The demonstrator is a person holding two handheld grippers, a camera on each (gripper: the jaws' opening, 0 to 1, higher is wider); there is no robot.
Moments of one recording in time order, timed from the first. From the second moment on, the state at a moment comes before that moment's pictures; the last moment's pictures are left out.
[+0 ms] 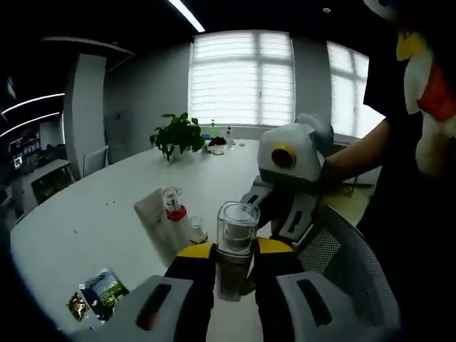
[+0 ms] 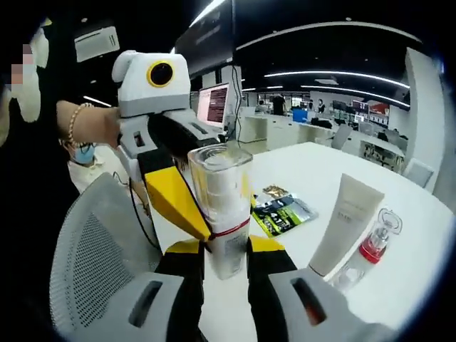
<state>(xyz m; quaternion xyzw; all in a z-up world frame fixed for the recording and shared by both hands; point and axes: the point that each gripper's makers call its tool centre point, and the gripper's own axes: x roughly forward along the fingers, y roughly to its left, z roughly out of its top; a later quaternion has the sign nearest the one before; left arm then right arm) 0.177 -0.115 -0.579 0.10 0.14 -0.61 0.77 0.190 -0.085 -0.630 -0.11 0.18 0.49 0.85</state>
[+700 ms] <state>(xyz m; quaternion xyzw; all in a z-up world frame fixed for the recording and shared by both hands) 0.192 -0.129 -0.649 0.13 0.20 -0.63 0.74 0.200 -0.105 -0.701 -0.14 0.26 0.45 0.84</state>
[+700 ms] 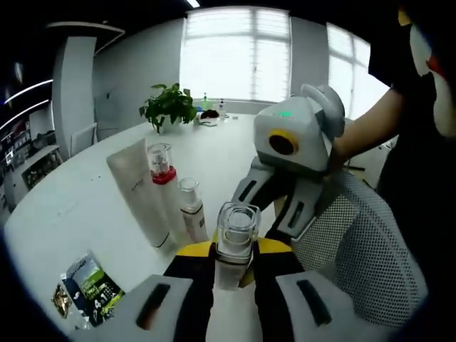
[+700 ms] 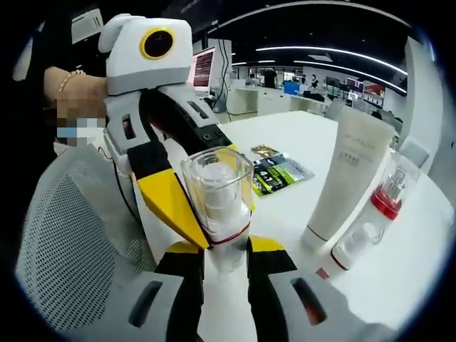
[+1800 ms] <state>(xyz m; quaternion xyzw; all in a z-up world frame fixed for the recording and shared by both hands) 0.212 -0.143 -0.685 0.18 0.22 -0.65 0.70 0.222 -0.126 -0.735 -0.14 0.31 0.42 0.84</state>
